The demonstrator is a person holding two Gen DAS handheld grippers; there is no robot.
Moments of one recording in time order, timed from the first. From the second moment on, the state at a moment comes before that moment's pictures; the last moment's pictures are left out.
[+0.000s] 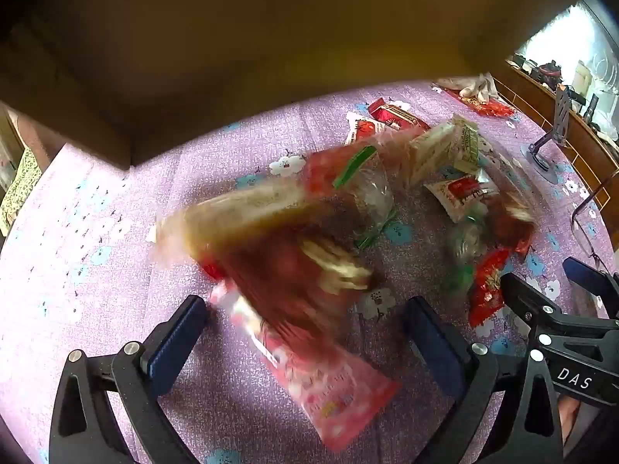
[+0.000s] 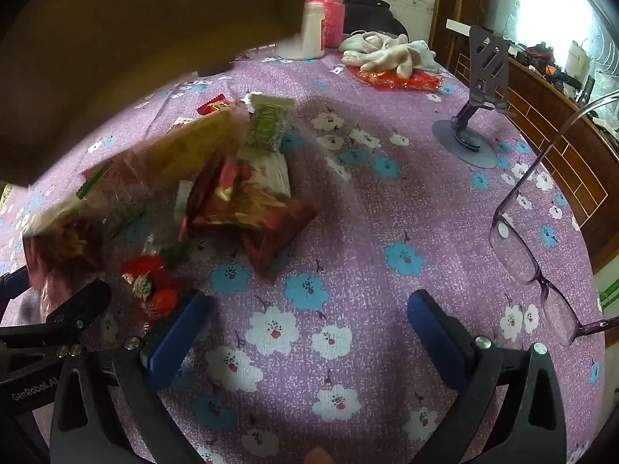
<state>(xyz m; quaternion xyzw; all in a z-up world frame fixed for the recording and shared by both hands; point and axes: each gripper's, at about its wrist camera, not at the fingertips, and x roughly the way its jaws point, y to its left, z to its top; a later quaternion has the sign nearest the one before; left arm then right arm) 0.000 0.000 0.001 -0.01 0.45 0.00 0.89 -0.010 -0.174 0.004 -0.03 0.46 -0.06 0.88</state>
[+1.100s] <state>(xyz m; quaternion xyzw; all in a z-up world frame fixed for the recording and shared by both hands) -0.001 -0.003 0.004 -0.01 0.45 0.01 0.89 -0.011 -0.172 0.005 -0.03 0.47 -0.06 0.88</state>
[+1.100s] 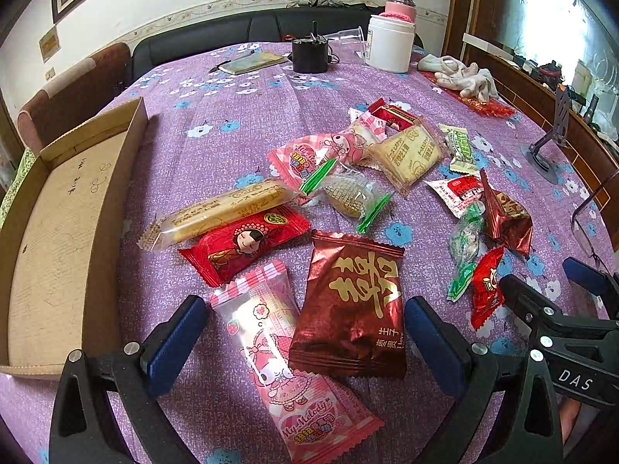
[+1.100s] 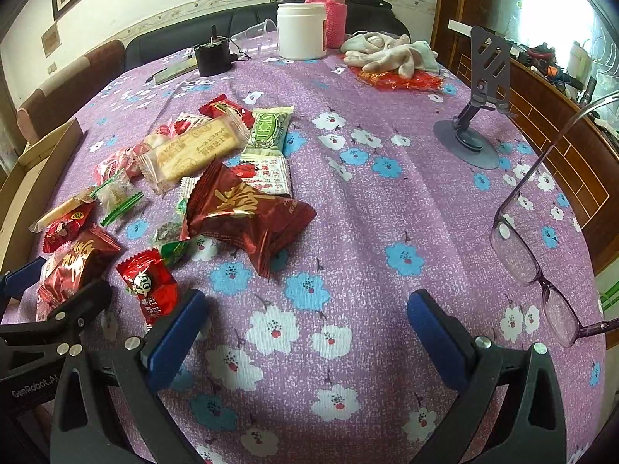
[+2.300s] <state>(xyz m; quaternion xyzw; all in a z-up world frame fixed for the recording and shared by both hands) -0.055 0.034 0.023 -0.08 0.46 -0.08 0.88 -0.009 -0.127 0.020 -0.01 0.50 0.08 0.86</state>
